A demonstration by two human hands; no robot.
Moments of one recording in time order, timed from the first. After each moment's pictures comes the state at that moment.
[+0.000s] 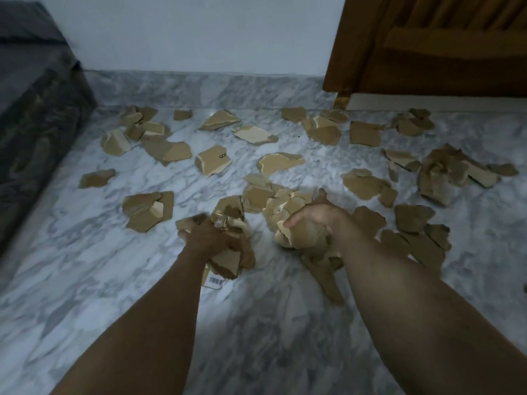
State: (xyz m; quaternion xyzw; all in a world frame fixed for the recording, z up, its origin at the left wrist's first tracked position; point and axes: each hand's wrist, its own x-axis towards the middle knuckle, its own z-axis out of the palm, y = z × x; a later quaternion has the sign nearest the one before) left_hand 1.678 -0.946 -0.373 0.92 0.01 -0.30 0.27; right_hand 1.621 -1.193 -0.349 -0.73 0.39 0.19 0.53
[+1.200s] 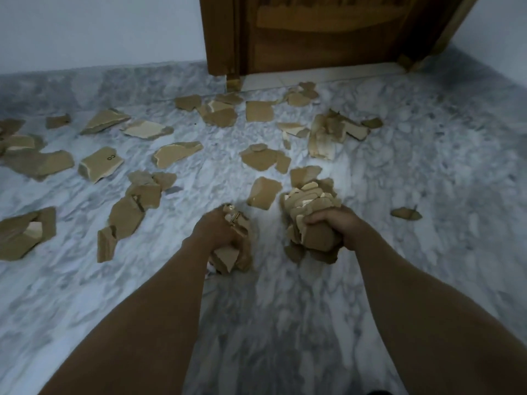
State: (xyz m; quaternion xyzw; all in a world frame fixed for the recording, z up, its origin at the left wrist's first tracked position) left_hand 1.567 -1.117 -0.374 0.89 -0.23 -0.34 0.19; right_hand 1.379 -1.320 -0.345 -0.58 0.51 -0.03 0.64
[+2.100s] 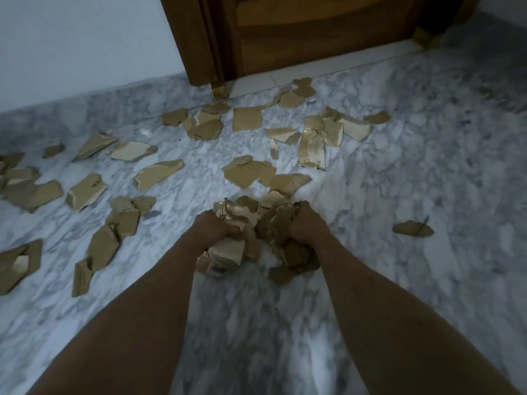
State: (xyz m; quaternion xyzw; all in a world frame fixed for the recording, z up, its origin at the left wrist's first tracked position) left_hand 1.571 -1.206 -0.360 0.87 -0.13 -0.38 0.27; right_hand 1.429 -1.383 -0.407 -0.81 0.41 0.06 0.43
